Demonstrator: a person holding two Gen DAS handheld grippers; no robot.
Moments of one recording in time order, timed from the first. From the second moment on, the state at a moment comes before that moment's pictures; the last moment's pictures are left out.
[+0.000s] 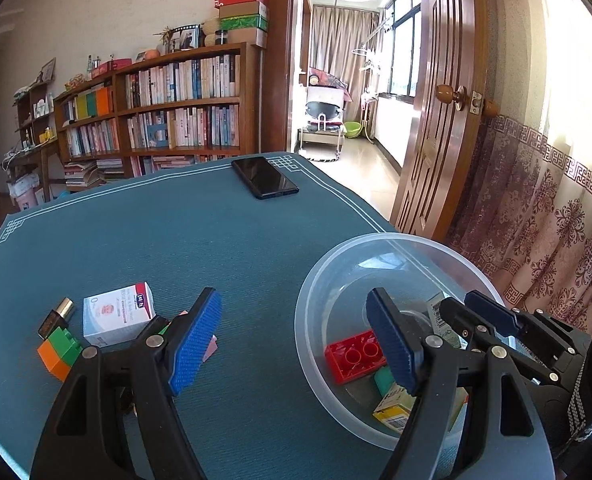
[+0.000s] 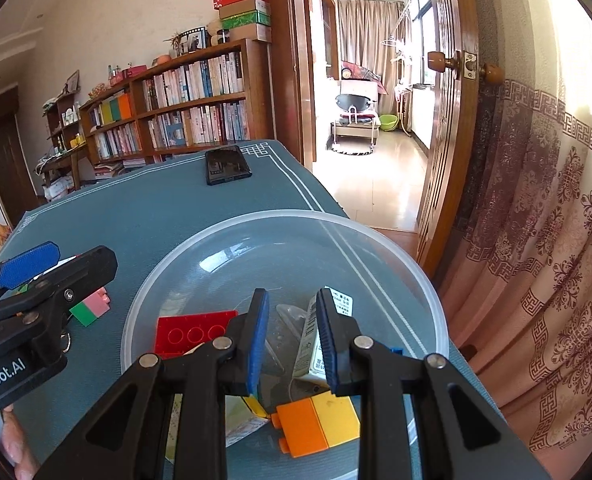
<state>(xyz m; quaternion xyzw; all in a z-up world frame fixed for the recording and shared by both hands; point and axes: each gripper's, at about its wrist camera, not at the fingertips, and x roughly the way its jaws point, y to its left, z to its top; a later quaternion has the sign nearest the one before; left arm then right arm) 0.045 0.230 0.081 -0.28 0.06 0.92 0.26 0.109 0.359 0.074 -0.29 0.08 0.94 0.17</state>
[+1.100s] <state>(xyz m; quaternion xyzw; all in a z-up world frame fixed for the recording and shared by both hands) 0.037 0.179 0.063 -0.31 0.01 0.93 0.20 0.112 0.329 0.075 -0.28 0.04 0.94 0.16</state>
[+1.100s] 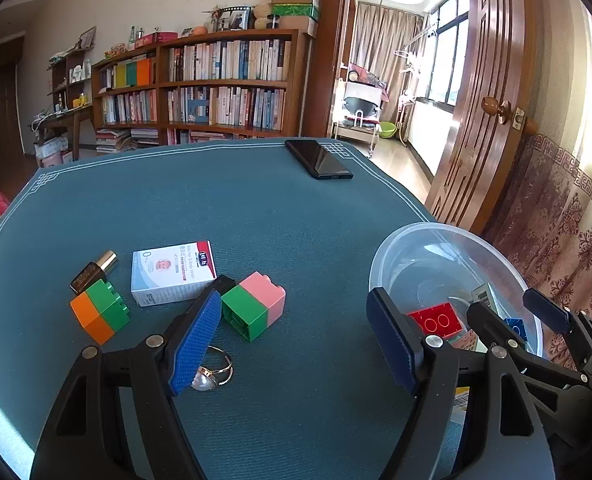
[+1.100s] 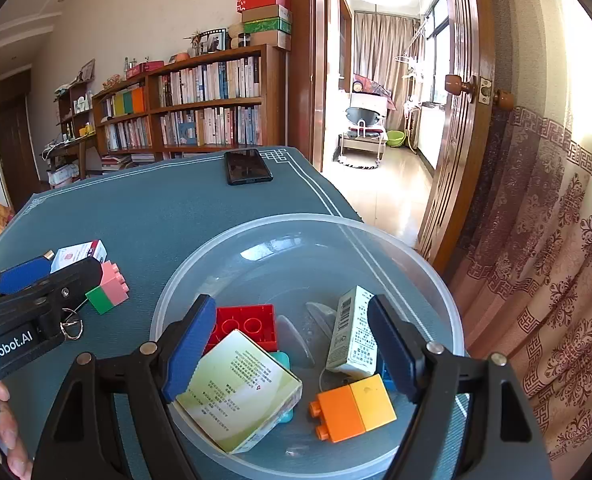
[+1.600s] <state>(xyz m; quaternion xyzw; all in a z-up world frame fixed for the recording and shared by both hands) 0.034 0.158 0.057 -0.32 0.01 0.93 0.18 0.109 0.316 0.073 -0.29 0.03 0.95 0.15</state>
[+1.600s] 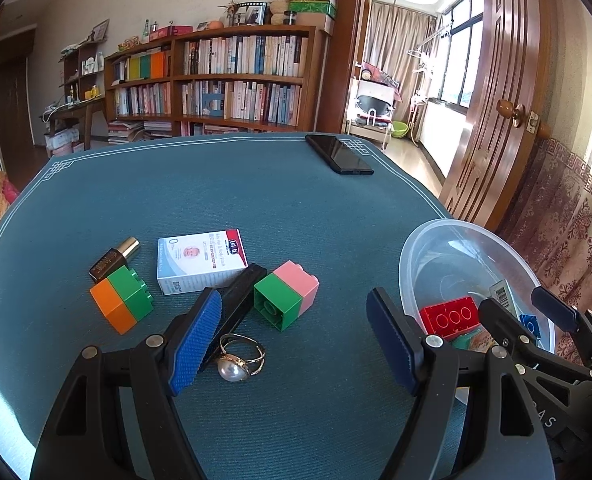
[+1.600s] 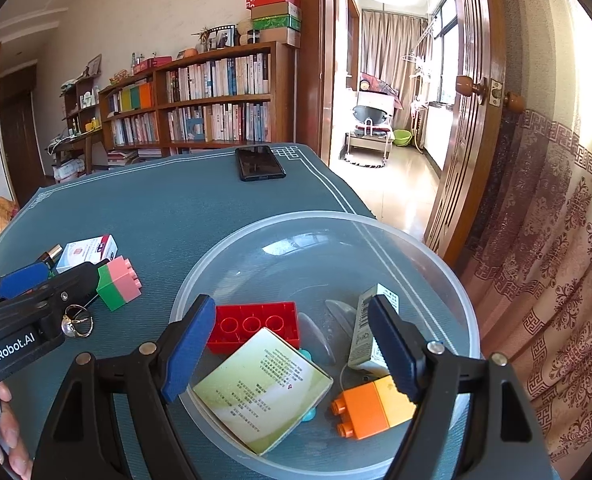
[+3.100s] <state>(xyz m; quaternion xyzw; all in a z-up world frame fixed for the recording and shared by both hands) 0.030 0.074 0.023 -0.36 0.00 0.93 0.11 0.112 0.246 0.081 -0.25 0.06 0.97 -0.01</state>
